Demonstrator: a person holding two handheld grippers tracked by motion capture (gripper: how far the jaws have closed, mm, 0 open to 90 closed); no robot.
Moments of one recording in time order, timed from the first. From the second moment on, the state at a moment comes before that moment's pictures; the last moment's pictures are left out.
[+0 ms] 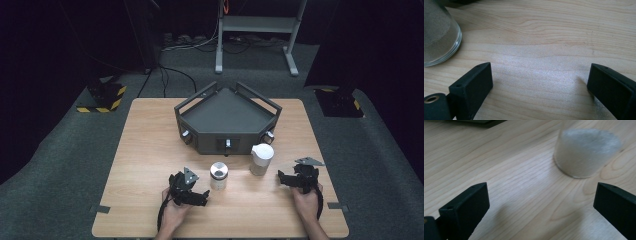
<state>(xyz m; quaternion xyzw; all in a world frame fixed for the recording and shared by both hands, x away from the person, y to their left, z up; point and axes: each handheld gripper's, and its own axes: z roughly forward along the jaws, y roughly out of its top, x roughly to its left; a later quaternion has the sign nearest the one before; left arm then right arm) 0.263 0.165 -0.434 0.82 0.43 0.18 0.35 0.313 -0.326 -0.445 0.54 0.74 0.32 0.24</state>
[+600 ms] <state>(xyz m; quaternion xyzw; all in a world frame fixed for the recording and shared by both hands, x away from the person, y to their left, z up) 0.274 0.135 -0.435 0.83 0.40 0.16 0.36 0.312 -0.325 -0.445 0.54 0.74 0.32 0.24</state>
